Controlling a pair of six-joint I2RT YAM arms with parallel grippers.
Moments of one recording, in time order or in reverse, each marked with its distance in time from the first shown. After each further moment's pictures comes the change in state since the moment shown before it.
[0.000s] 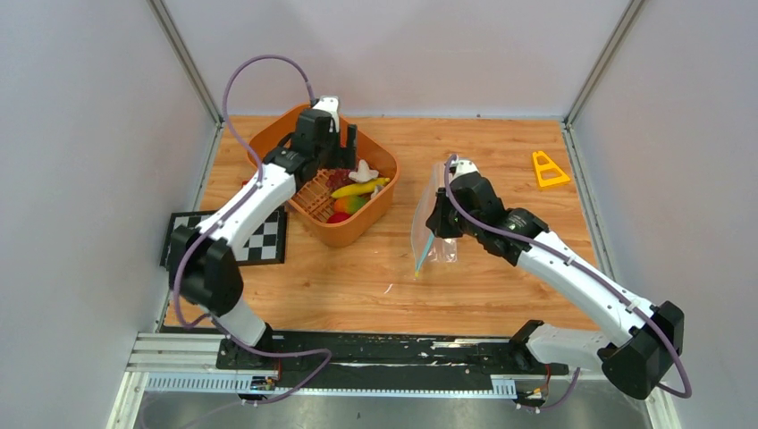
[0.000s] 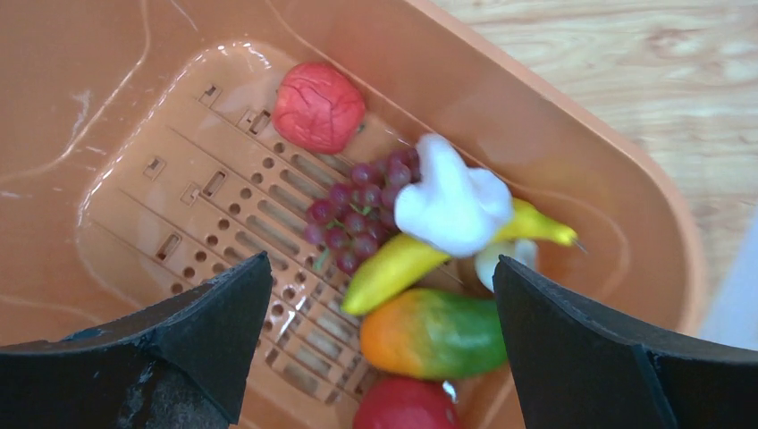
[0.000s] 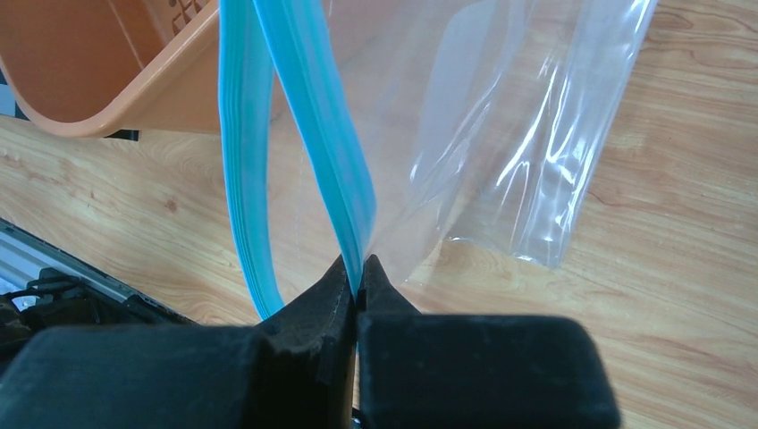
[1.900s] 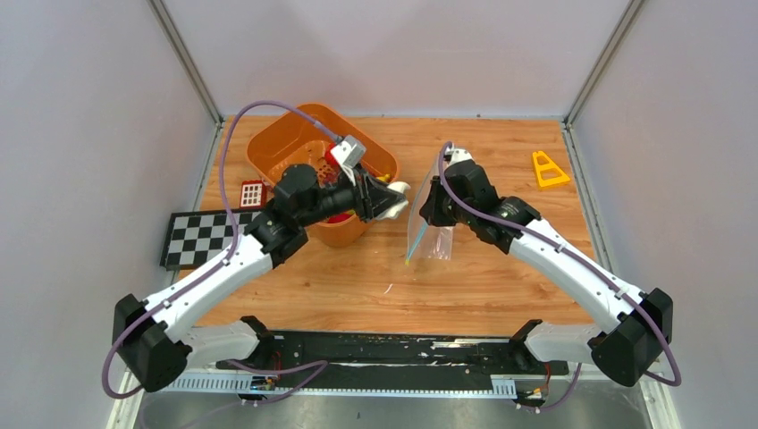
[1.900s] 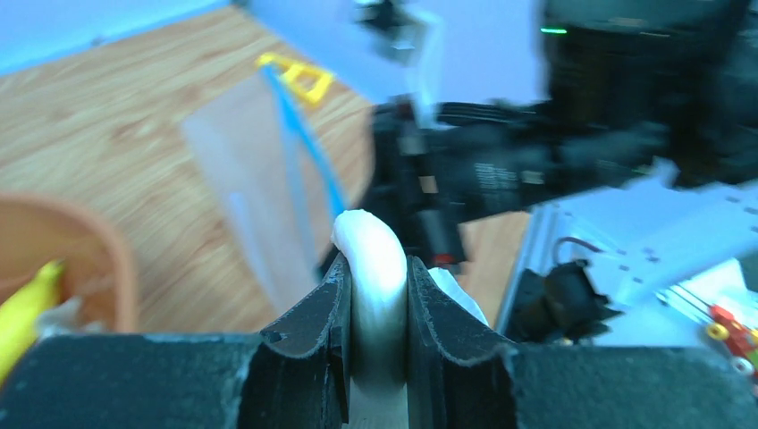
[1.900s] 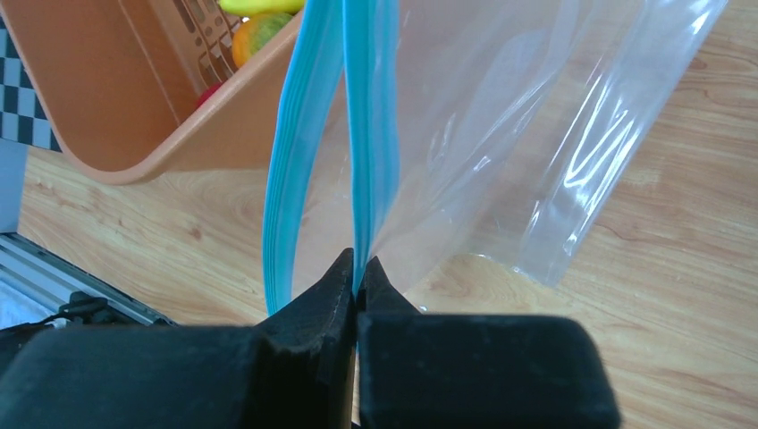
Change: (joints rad) left arm -0.216 -0.377 -0.391 0.512 0.571 -0.157; right arm -0.018 0.089 0.084 0.022 -0.015 0.013
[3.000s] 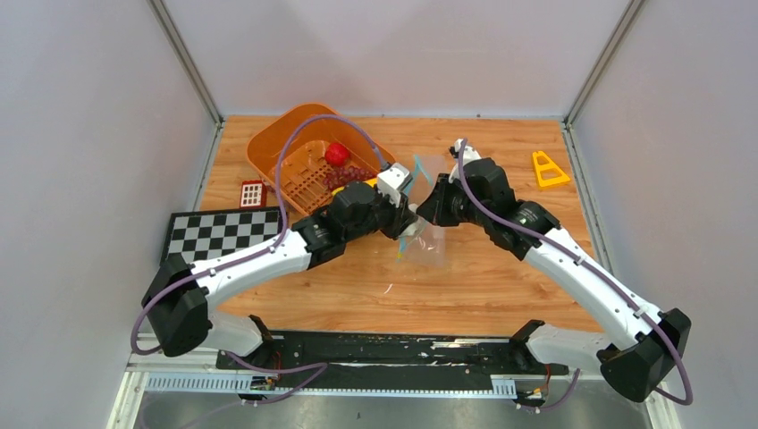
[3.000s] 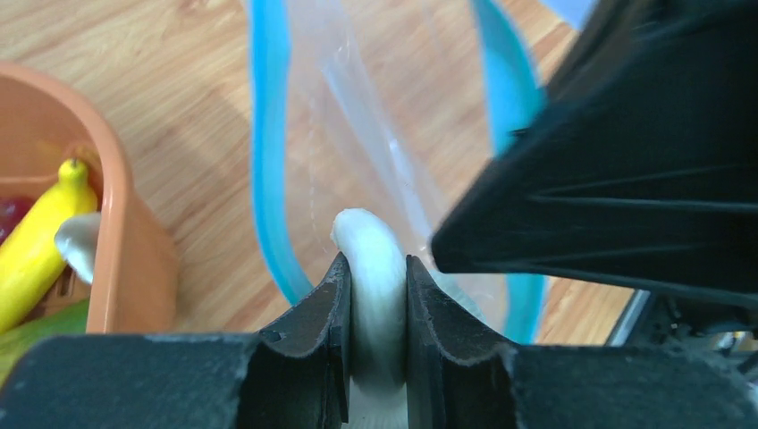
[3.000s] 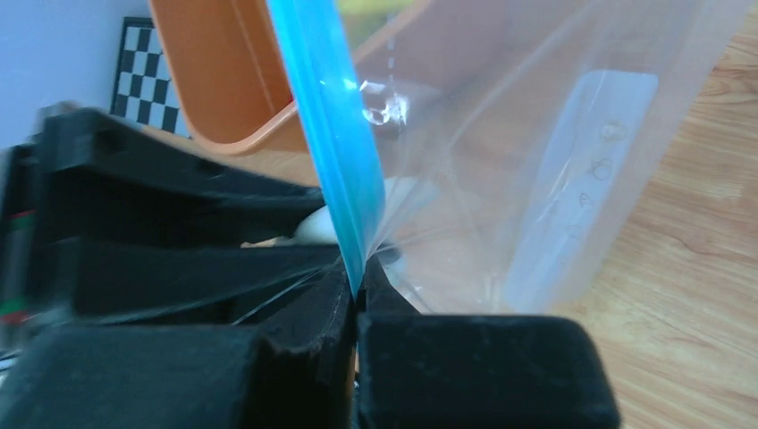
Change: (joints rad) left arm -0.240 0.172 -0.022 -0.023 -0.338 0.161; right arm -0.026 -0.085 0.004 0.023 -0.150 0.036
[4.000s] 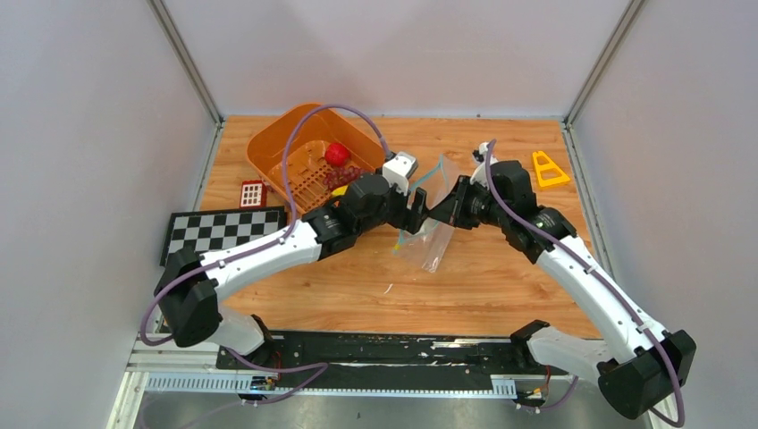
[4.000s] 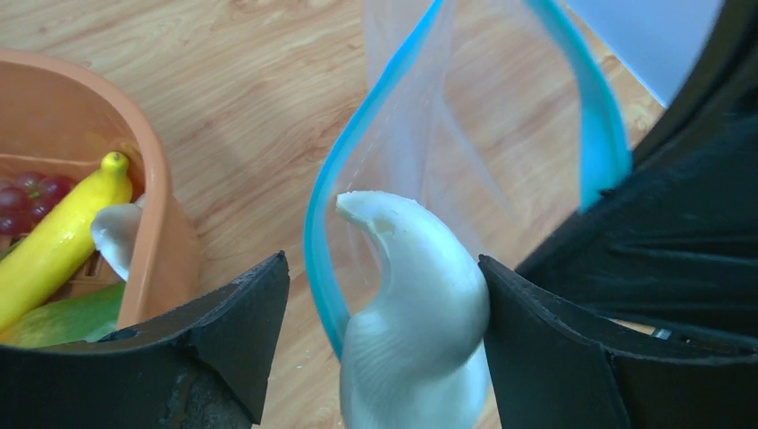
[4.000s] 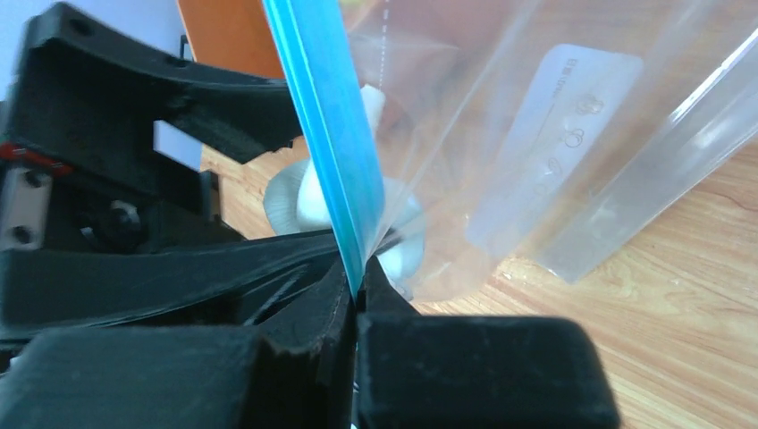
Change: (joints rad) left arm -0.028 0.102 0.142 -0.114 -0.159 -0.068; right arm -0.153 -0.081 -0.086 0.018 -0.209 0.087
